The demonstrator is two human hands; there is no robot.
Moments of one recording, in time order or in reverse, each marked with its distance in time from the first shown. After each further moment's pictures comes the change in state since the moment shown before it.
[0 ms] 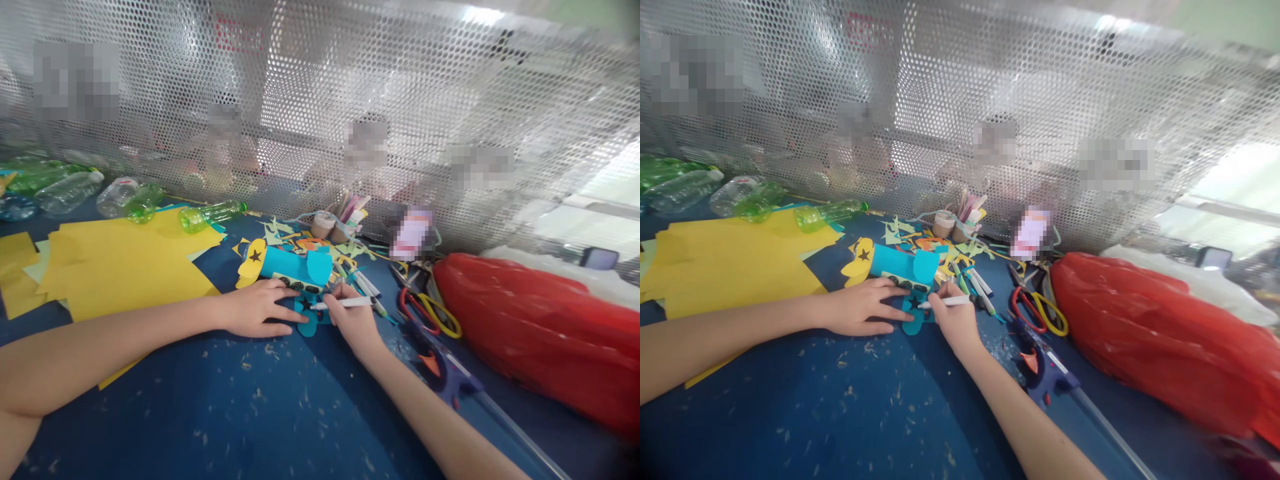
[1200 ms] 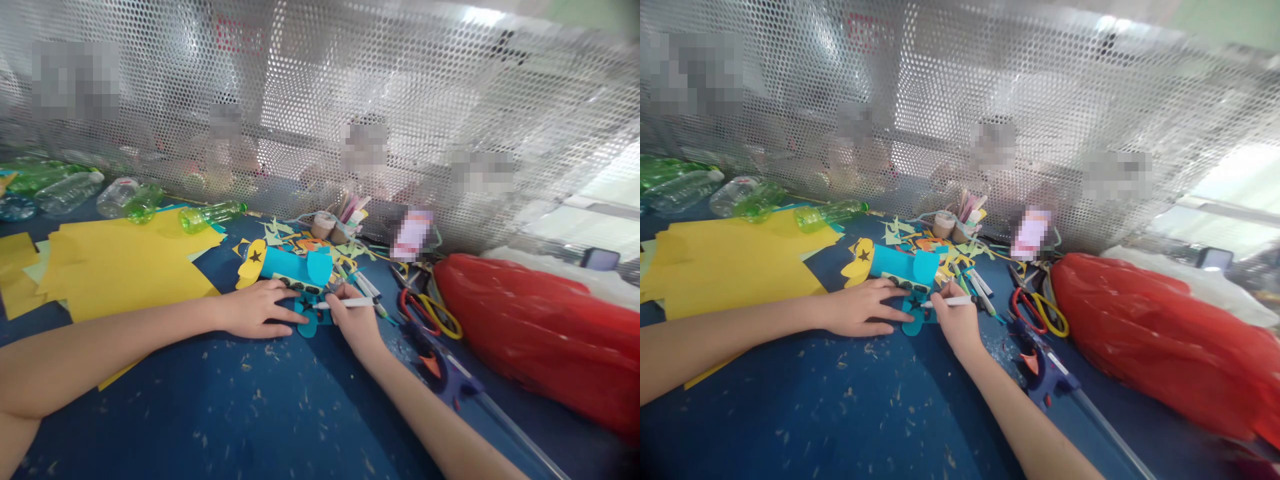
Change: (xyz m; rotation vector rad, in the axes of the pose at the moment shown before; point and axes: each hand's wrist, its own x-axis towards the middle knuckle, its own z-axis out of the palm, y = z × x) left_hand -0.001 -0.001 0.001 -0.015 0.016 -0.002; right_hand 0.001 -0.003 -0.001 -0.032 0.046 -0.028
